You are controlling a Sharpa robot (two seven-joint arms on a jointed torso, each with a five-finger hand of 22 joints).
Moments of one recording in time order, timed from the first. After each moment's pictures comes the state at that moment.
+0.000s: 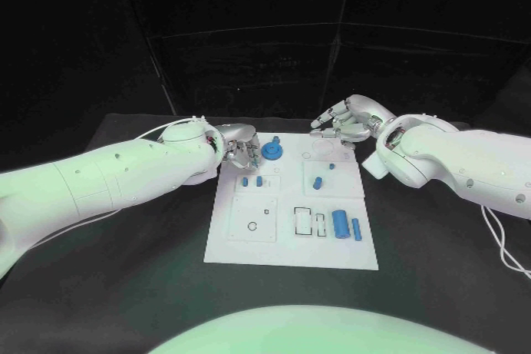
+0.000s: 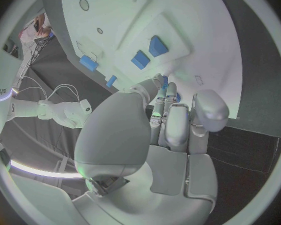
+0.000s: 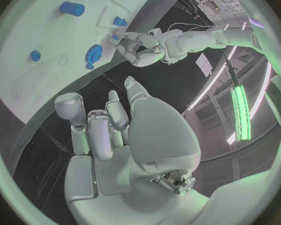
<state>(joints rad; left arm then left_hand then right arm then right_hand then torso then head) 1.21 -0.61 -0.06 1.23 -1.39 -0.07 -0.10 1.44 -0.12 0.47 0.01 0.05 1.06 0.13 0.17 0.12 1.17 0.06 0.20 0.07 1.46 -0.03 1.29 1.06 0.12 1.46 0.07 1.06 1.09 1.29 -0.76 -0.11 1.41 -0.81 -0.32 0.05 1.35 -0.01 0.02 0.08 0.23 0.92 0.16 0.15 0.08 1.31 0.08 1.23 1.24 1.47 0.01 1.47 1.31 0.11 1.20 0.11 1.25 0.91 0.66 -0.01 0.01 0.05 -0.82</state>
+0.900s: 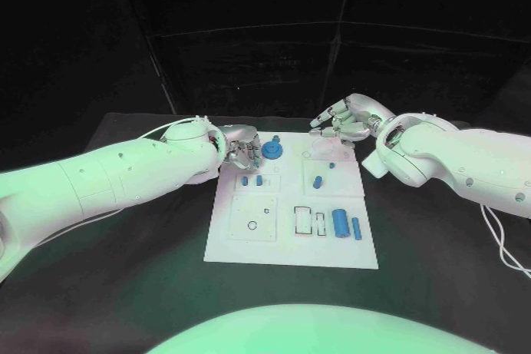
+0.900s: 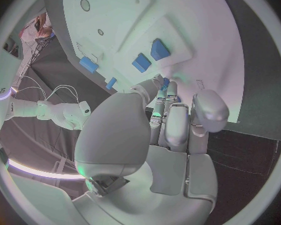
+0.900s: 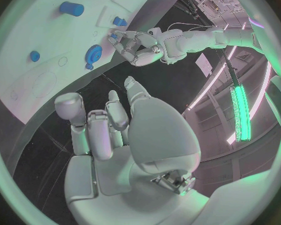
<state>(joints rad) 1.20 -0.60 -0.06 1.22 -1.39 -0.05 -0.11 1.43 -0.12 0.47 0.01 0.05 1.06 0.13 0.17 0.12 1.17 0.06 0.19 0.07 1.46 -0.03 1.29 1.06 0.12 1.46 0.07 1.07 1.09 1.29 -0.76 -0.11 1.41 -0.81 -0.32 0.05 1.35 -0.01 0.02 0.08 0.23 0.92 0.16 0.15 0.08 1.31 0.08 1.23 1.24 1.47 0.01 1.47 1.31 0.11 1.20 0.11 1.25 0.91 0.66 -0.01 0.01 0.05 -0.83</state>
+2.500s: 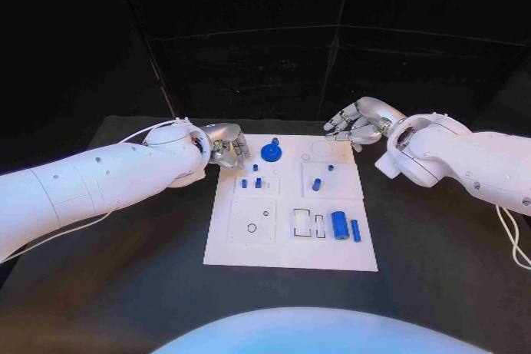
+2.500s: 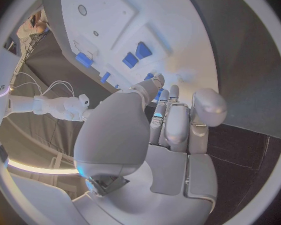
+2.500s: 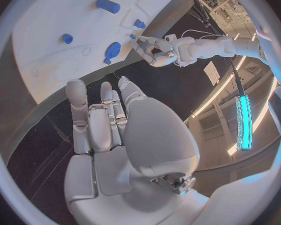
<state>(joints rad) 1.20 -0.68 -0.04 1.26 -1.36 -0.10 -0.13 1.39 -0.16 0.47 0.02 0.05 0.98 0.15 0.08 0.08 1.10 0.09 0.11 0.07 1.47 -0.01 1.29 1.02 0.12 1.44 0.09 1.04 1.07 1.29 -0.79 -0.11 1.38 -0.93 -0.31 0.01 1.45 -0.01 0.07 0.08 0.22 0.95 0.16 0.18 0.07 1.00 0.07 0.50 0.57 1.47 0.00 1.32 1.20 0.16 1.13 0.10 1.12 0.72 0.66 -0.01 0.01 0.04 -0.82</state>
